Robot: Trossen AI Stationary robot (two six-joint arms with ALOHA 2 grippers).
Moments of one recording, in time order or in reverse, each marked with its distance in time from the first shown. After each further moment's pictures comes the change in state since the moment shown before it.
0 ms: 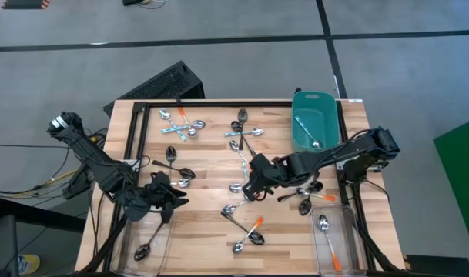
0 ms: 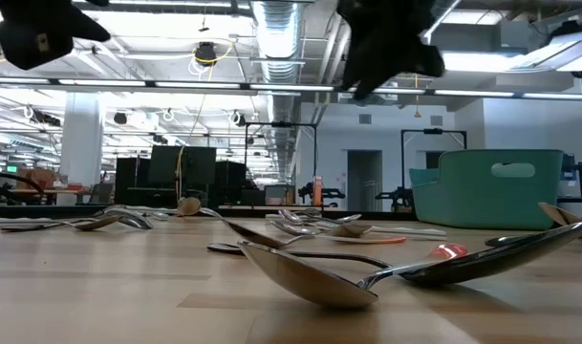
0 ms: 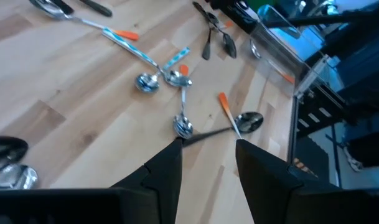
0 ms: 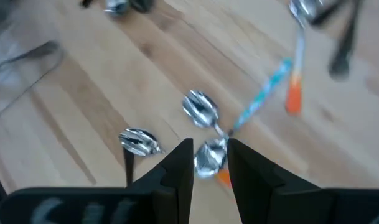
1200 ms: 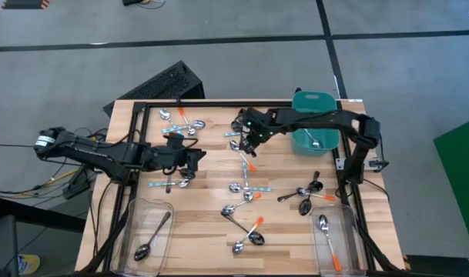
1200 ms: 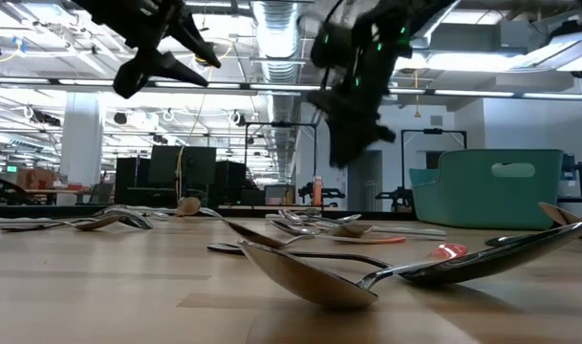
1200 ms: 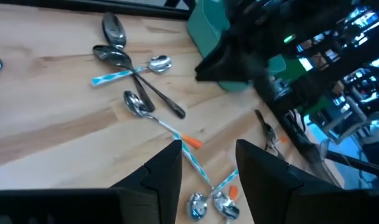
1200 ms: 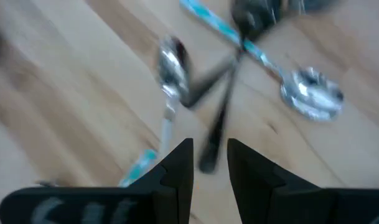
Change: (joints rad) left arm 0.638 0.000 0.000 0.193 0.190 0.142; right arm -0.543 0.145 -0.001 0.044 -0.261 -0.478
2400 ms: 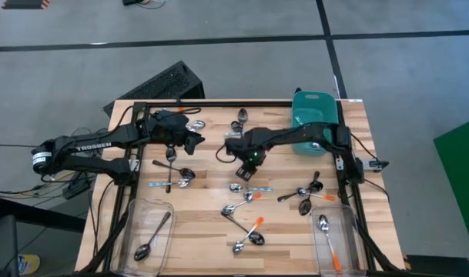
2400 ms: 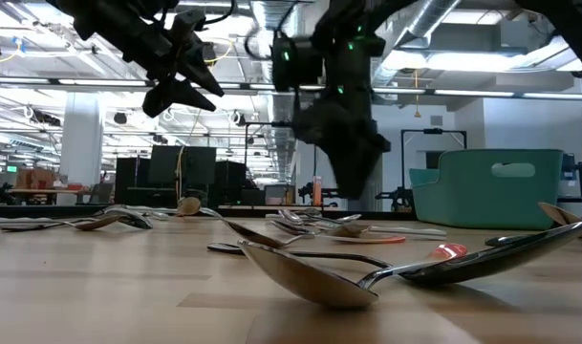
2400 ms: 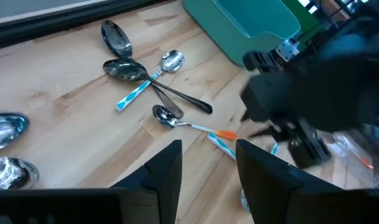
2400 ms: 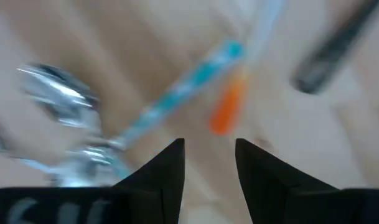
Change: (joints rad) left arm 0.482 0.000 0.000 -0.012 0.579 0.481; right arm 0.190 0.269 0.263 -0.370 -0.081 0.001
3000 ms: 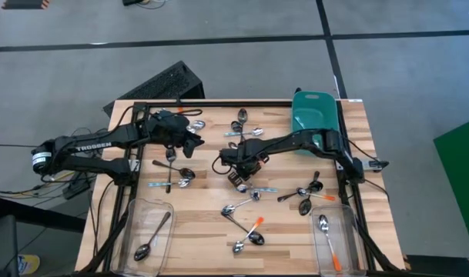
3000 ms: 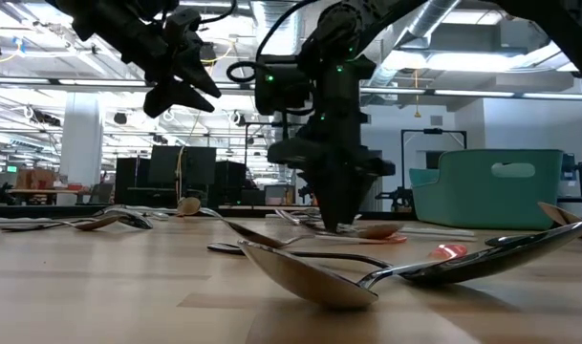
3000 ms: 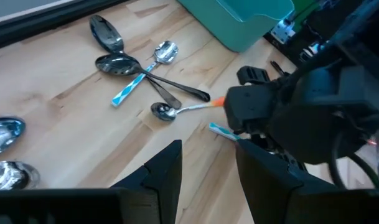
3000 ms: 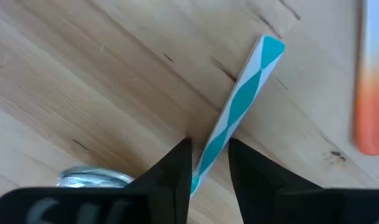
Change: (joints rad) left arm 0.002 0.000 0.000 -0.026 0.048 0.077; right arm 0.058 0.113 0.001 0.118 -0.015 0.305
